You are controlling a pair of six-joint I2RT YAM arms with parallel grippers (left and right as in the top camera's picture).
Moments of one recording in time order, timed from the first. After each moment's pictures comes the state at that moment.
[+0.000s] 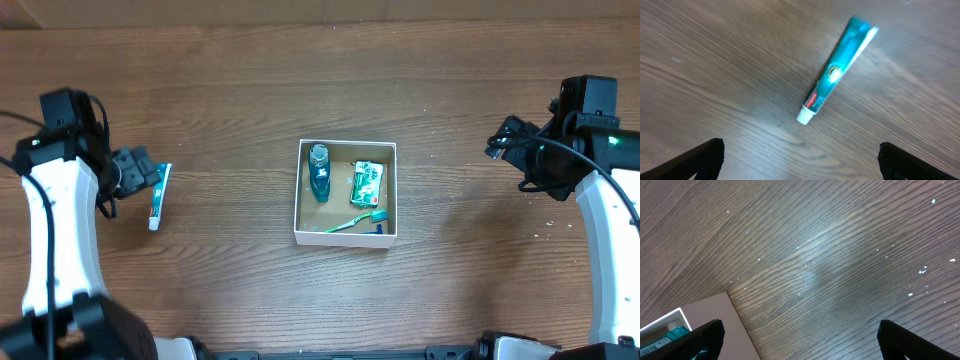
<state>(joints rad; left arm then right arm) 0.35 1.60 1.33 -1.10 -0.09 -0.18 -0.16 1.42 1.34 -1.10 -0.06 0.44</state>
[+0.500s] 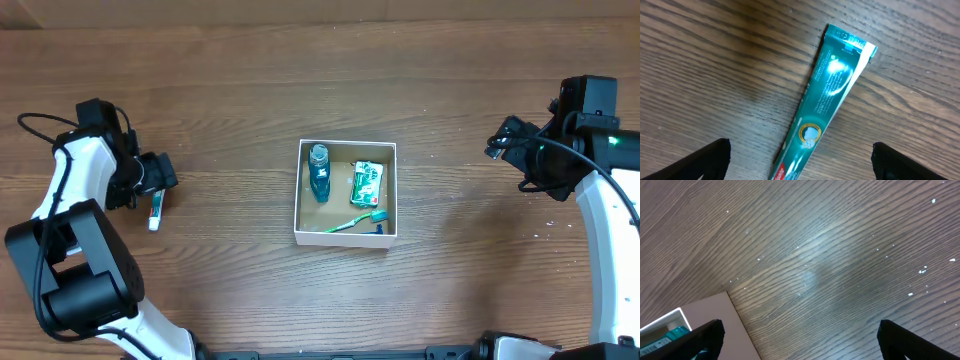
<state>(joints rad) 0.34 1.90 1.29 -0.87 0.01 -0.07 -0.16 1.42 1.34 -1.10 -0.07 0.44</state>
